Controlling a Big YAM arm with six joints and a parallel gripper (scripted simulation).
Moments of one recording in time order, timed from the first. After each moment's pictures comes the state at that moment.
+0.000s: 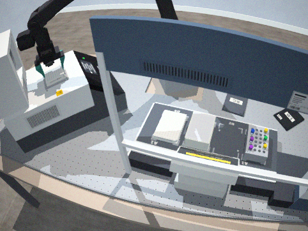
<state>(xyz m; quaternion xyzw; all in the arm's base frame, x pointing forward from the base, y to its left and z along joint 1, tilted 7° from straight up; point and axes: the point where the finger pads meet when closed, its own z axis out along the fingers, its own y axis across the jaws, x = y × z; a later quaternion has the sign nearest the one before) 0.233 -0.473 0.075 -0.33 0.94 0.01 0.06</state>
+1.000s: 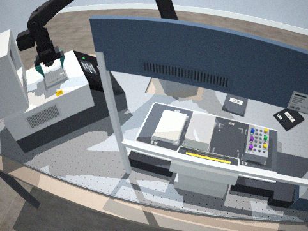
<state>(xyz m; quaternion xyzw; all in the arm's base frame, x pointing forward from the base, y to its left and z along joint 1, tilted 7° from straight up) 0.234 -0.474 0.075 -0.33 0.94 0.01 0.06</state>
